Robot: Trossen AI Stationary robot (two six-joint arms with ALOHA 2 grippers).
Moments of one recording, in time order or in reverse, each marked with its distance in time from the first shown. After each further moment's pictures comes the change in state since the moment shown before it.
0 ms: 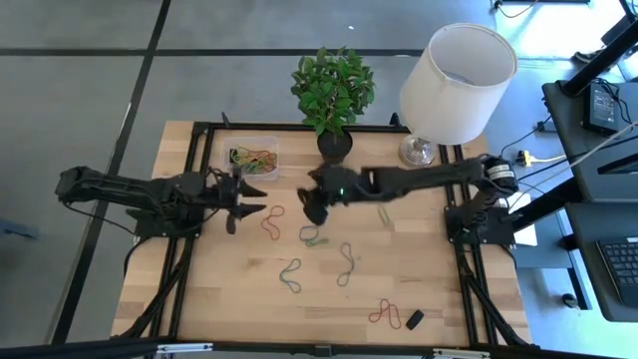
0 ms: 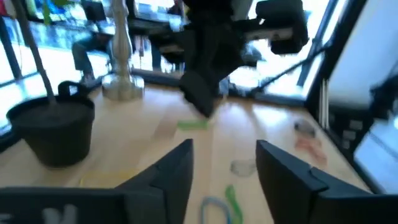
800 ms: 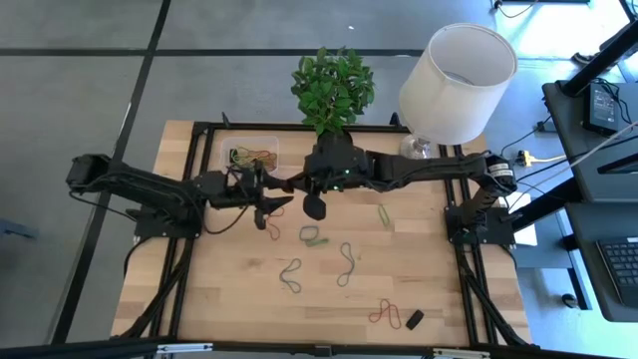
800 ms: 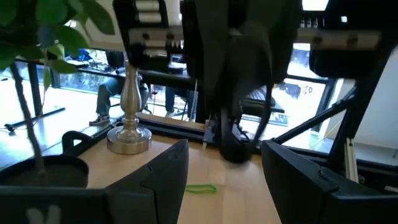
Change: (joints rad) left arm 0.000 0.472 0.121 0.534 -0.093 0.028; right arm -0.039 0.004 0.130 0.163 -0.176 -0.418
